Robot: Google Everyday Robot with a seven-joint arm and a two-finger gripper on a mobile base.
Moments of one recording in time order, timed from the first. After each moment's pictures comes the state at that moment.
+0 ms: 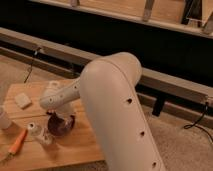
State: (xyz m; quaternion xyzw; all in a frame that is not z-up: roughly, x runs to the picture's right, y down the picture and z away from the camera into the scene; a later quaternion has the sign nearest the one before) arm -0.182 0.184 0.812 -0.25 0.17 0.33 0.89
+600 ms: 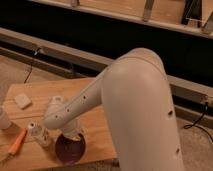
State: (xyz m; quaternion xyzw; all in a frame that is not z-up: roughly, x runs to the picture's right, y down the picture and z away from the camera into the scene) arm -0.121 0.269 0.735 -0.29 0.20 0.29 0.89
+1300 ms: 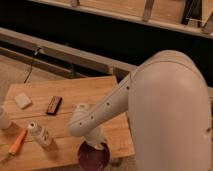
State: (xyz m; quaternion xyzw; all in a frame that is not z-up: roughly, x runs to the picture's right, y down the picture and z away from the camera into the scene) arm 0.014 0.277 0.730 -0.24 0.31 0.39 0.83
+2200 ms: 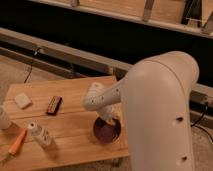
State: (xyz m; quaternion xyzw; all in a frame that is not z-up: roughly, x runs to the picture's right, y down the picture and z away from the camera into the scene) arm 0.049 0.163 0.833 -0.13 0.33 0.50 0.79
